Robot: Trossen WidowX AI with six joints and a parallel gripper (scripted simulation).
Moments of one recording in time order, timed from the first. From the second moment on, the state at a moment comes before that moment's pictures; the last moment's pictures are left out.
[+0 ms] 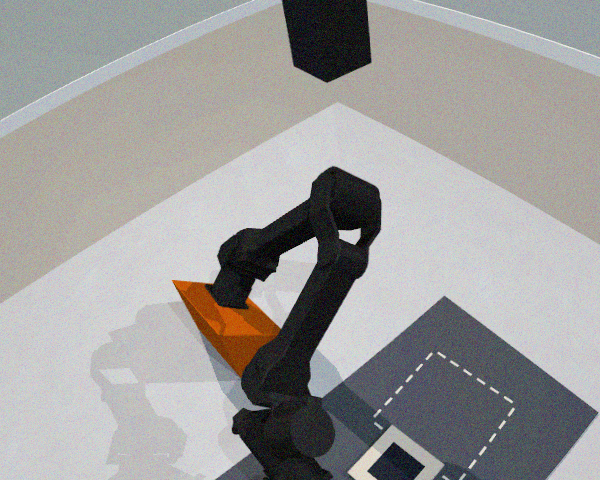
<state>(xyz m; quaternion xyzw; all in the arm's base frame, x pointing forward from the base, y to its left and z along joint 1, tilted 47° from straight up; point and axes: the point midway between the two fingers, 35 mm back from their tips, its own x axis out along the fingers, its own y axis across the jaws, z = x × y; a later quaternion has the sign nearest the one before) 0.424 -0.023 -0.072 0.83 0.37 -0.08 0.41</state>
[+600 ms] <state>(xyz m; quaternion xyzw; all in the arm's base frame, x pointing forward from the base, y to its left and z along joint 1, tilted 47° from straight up) 0.418 -0.005 -0.053 0.83 0.37 -0.08 0.41</state>
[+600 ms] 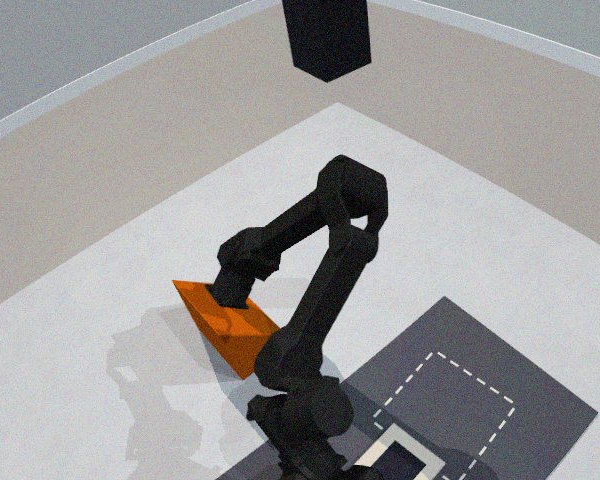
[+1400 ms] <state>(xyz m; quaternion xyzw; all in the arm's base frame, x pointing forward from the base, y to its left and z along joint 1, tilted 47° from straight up) 0.417 -0.017 -0.012 0.84 0.39 -0.07 0.36</state>
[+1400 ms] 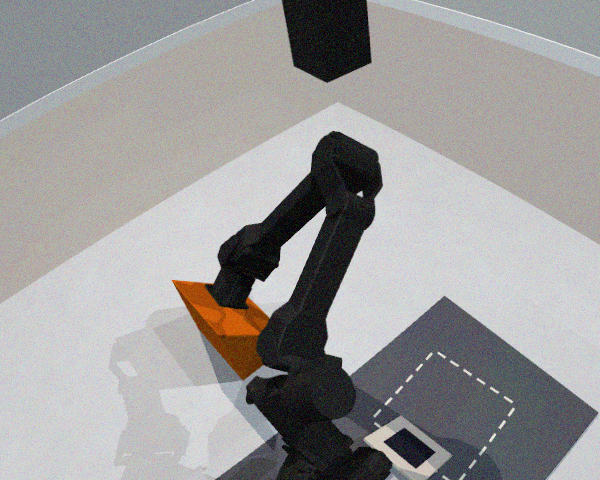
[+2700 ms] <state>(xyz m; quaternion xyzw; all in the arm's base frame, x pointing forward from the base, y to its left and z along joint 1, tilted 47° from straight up) 0.414 -0.016 0.033 0.84 0.39 -0.07 0.37</state>
